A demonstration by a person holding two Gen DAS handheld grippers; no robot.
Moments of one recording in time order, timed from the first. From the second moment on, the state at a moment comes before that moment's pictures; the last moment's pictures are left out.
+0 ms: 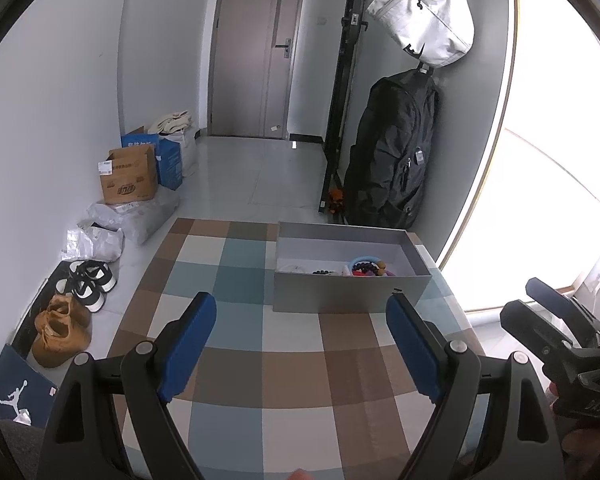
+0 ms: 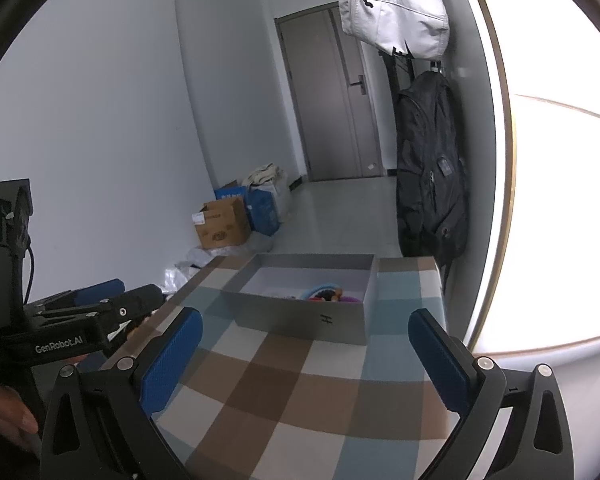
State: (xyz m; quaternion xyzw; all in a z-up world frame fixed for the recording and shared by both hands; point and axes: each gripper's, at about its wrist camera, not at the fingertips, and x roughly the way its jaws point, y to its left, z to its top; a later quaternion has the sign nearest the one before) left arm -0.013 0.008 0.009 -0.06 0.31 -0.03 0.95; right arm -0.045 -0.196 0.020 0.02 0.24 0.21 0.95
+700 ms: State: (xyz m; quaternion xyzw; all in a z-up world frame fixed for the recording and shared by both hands) left arm -0.014 0.004 0.010 -0.07 0.31 -0.03 0.95; right arm -0.043 -0.196 0.015 0.02 0.24 0.21 0.95
